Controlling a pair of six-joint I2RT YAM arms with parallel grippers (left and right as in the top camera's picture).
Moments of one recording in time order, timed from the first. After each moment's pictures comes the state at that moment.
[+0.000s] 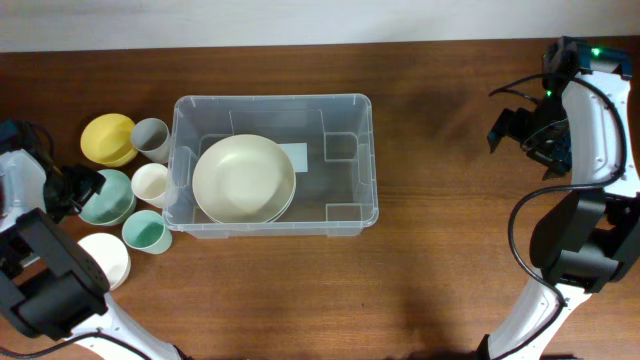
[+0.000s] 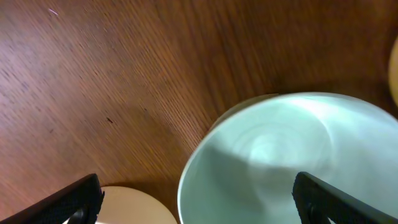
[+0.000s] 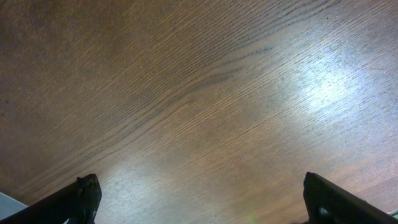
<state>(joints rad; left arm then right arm) 0.58 2.06 1.59 -1.00 -0.10 -0.44 -0.25 2.10 2.00 -1.55 0.01 0.39</state>
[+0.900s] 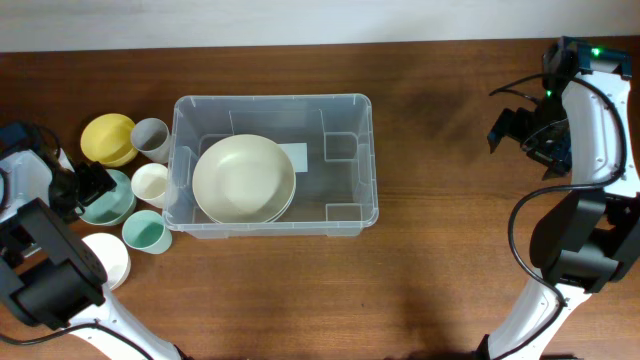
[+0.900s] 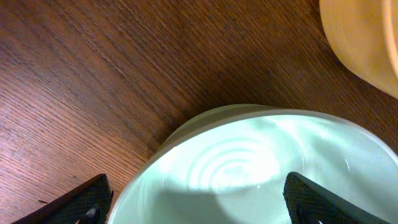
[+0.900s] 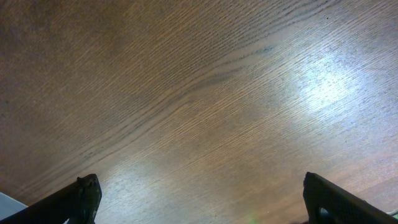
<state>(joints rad) 0.58 2.13 1.59 -0.90 0.04 -0.11 -0.25 2.10 2.00 -1.55 0.01 0.39</state>
